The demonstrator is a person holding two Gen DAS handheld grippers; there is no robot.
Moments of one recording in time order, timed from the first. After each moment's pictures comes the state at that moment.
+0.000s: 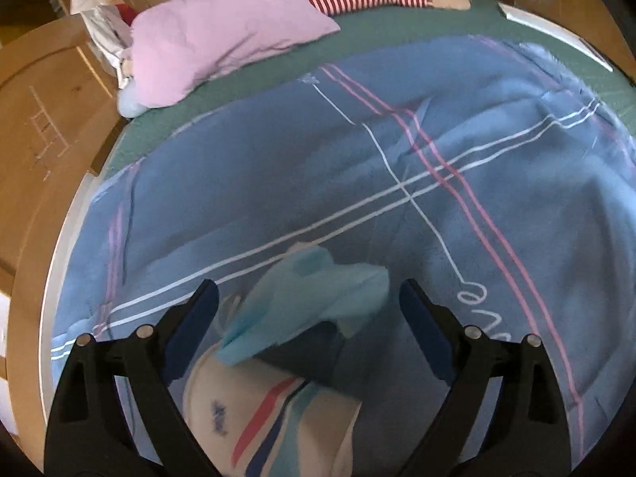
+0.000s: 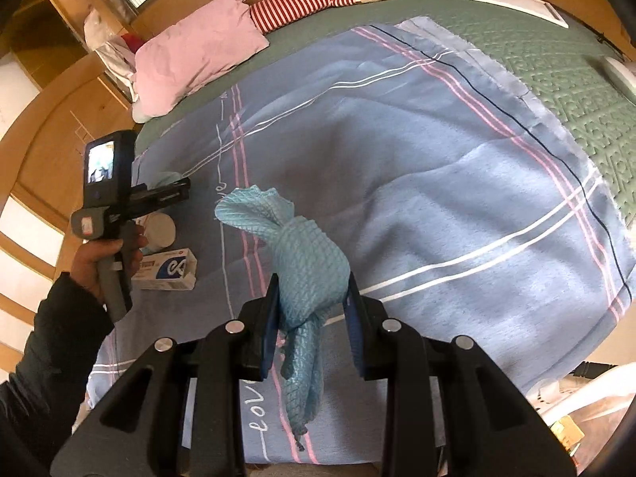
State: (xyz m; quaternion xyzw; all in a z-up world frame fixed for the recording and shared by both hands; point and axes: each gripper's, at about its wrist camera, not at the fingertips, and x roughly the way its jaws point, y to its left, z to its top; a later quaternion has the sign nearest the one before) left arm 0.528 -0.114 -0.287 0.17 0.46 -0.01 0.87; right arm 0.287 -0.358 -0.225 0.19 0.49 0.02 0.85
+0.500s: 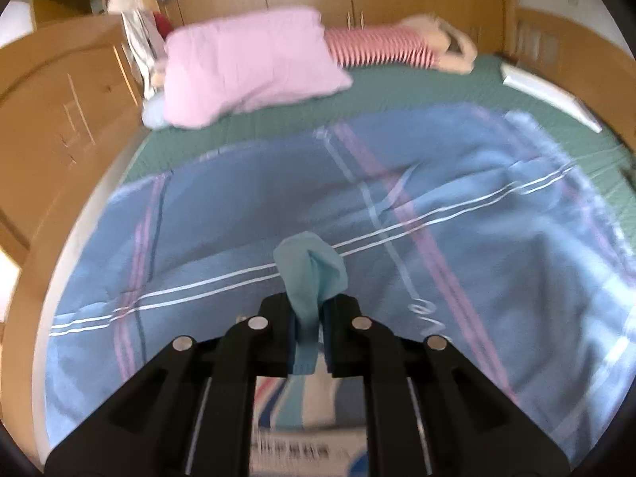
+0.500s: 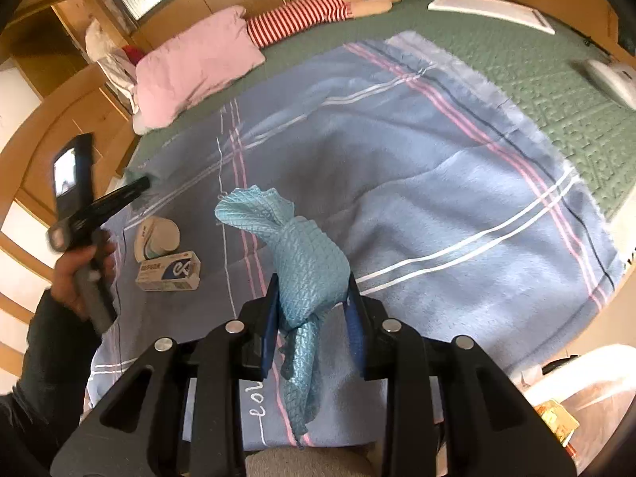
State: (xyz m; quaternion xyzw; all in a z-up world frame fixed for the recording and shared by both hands) left arm 0.462 -0.099 -0.210 0.09 0.39 -0.02 0.92; right arm 0.258 -0.364 -0.202 0.19 0.46 0.01 0.87
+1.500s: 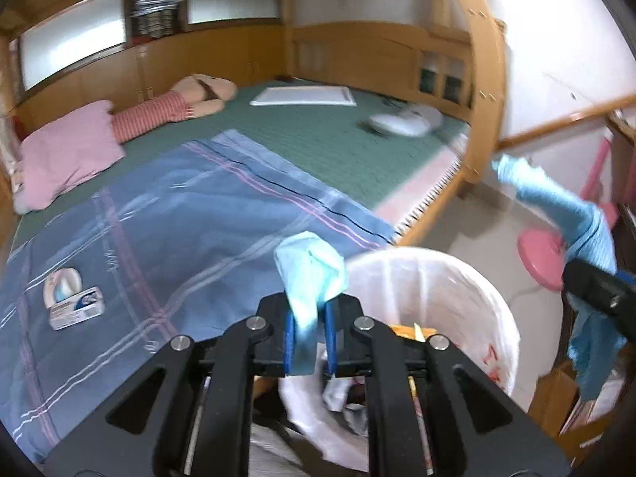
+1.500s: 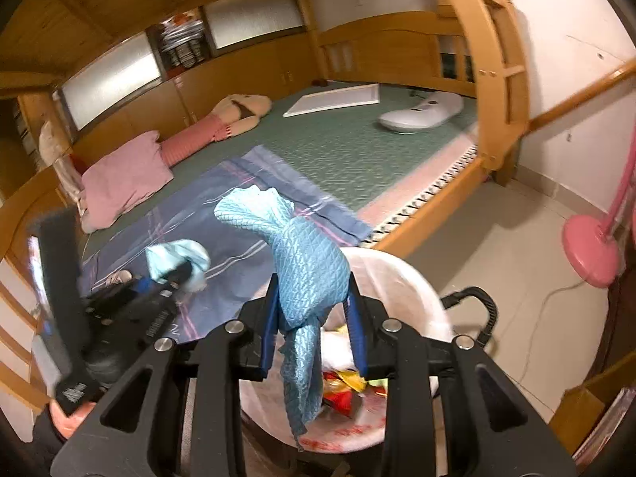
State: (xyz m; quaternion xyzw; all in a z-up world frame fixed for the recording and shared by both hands) left arm 0.080 -0.351 -0.138 0.13 0.32 -0.33 0.88; right arm -0.065 -0.451 -0.095 0.20 0.30 -0.21 0.91
